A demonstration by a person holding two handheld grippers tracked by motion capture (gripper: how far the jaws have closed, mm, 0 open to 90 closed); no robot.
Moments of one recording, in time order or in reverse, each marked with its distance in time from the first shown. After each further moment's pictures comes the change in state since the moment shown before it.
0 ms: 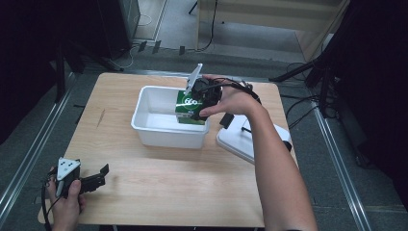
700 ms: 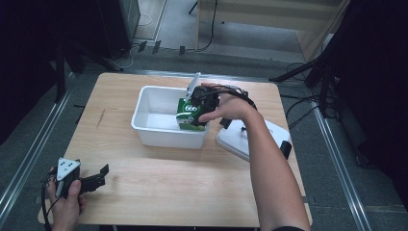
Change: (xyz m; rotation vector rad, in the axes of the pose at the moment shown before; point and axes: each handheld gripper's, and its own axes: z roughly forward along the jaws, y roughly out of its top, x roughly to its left) left arm 0.000 0.000 0.000 -0.001 -0.002 0.002; right arm -0.004 -0.015 0.038 0.016 0.042 0.012
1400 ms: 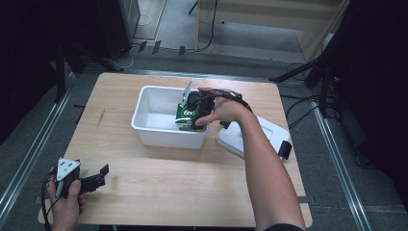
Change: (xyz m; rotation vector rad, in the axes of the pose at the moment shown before) left arm 0.000 0.000 0.000 -0.001 0.001 -0.002; right arm 0.001 0.003 0.026 0.080 -0.001 -0.014
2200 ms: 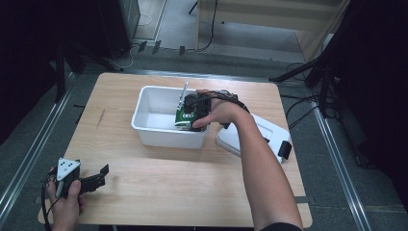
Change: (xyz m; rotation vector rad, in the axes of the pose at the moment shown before) left arm 0.000 0.000 0.000 0.000 0.000 -0.001; right arm 0.001 0.006 0.013 0.069 0.001 -0.012
